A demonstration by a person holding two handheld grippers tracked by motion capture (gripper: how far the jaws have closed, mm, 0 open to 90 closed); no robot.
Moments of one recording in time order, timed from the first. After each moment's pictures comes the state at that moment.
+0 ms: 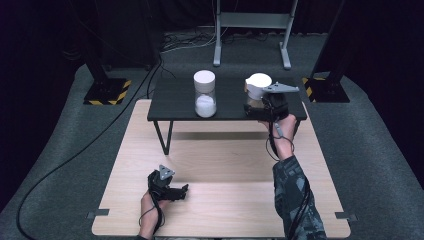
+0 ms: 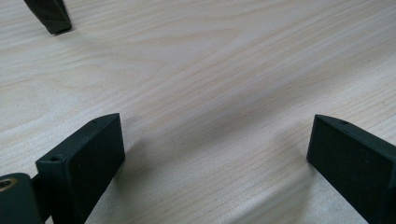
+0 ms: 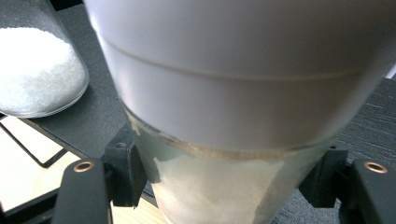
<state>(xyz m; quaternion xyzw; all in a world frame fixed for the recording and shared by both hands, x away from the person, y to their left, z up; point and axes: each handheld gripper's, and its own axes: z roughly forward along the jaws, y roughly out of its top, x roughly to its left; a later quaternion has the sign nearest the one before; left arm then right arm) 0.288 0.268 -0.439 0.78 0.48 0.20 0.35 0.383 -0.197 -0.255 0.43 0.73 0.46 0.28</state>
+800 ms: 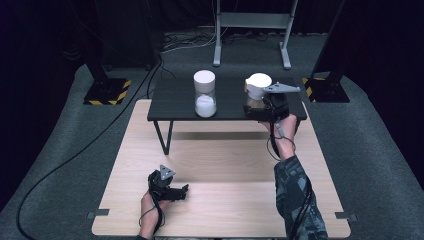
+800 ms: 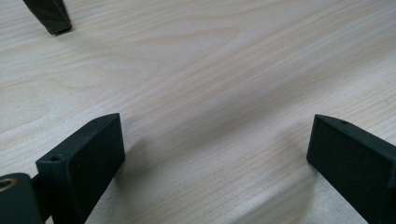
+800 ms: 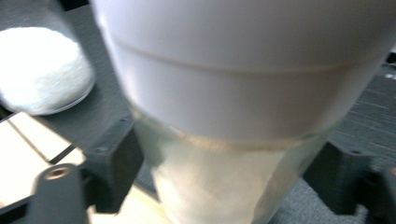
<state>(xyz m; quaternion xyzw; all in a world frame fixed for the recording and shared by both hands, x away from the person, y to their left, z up) 0.288 0.267 -0.438 0.79 0.47 0.20 0.34 0.385 -0.204 -0.254 0.42 0.74 0.46 0.27</state>
